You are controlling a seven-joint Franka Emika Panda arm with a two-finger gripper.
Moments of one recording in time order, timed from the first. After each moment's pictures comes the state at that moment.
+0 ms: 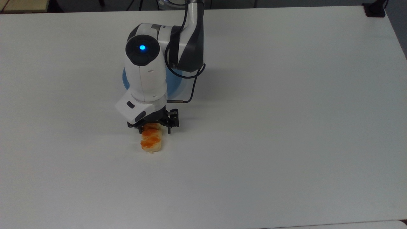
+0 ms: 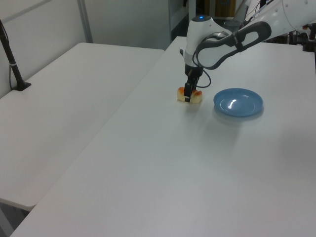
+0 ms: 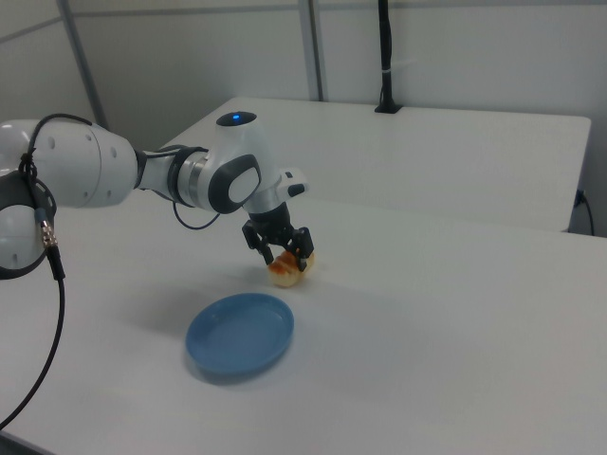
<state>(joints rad) 0.16 0.62 -0.25 -1.53 0.12 2.28 -0.16</state>
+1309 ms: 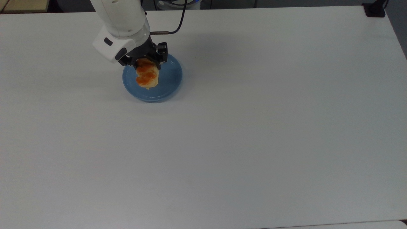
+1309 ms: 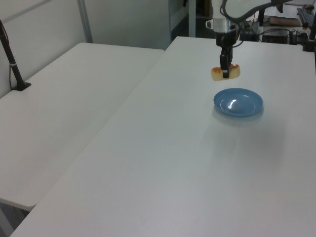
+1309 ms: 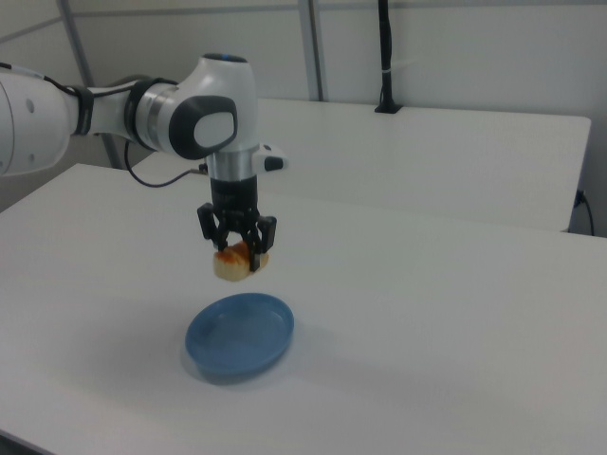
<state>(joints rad) 0.11 0.24 -0.25 -1.72 0.08 1.81 -0.25</state>
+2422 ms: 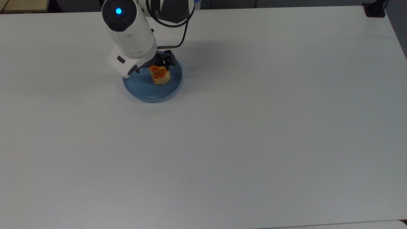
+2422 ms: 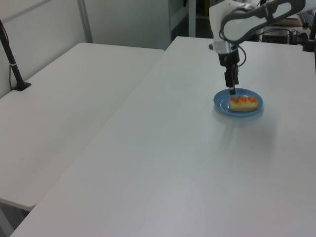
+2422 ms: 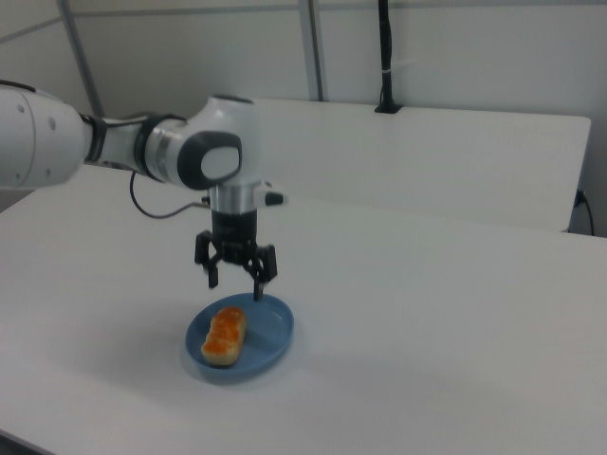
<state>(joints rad) 0.12 0.28 -0.25 -1.79 0.06 1.83 -0.24</state>
